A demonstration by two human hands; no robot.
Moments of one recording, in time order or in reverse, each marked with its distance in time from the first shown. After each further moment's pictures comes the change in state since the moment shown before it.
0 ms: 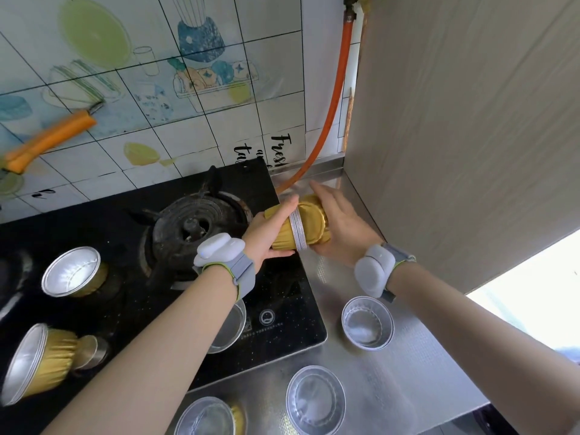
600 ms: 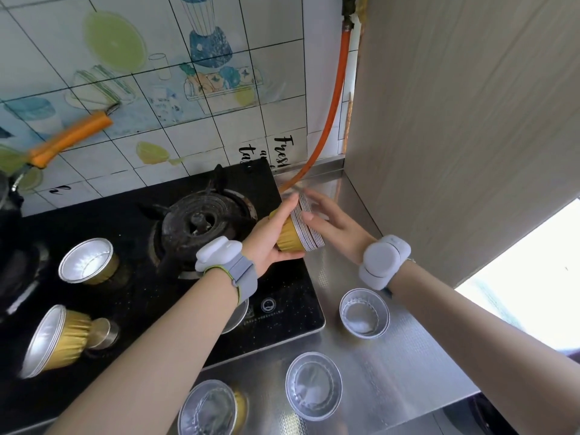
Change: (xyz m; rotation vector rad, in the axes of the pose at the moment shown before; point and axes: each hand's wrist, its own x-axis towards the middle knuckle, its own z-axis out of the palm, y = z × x) left_hand -0.036 -0.004 0.008 -0.083 -0.130 0.066; right_hand -0.019 -0.026 -0.009 0.638 -0.123 0.105
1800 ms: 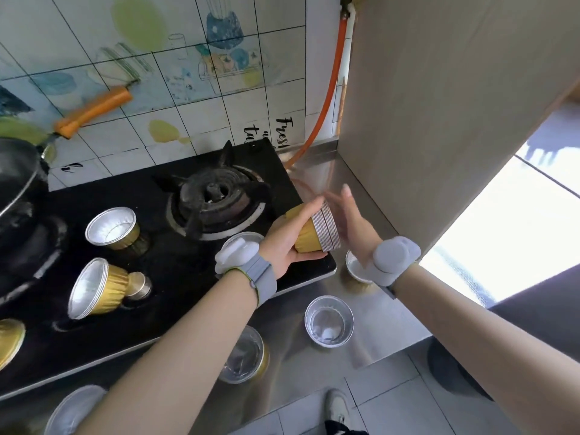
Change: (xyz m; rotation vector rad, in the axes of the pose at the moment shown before) left_hand -0.073 -0.042 -0.002 -0.079 -0.084 -0.024; right_hand -0.076 -0.026 0.064 0.319 0.290 0.358
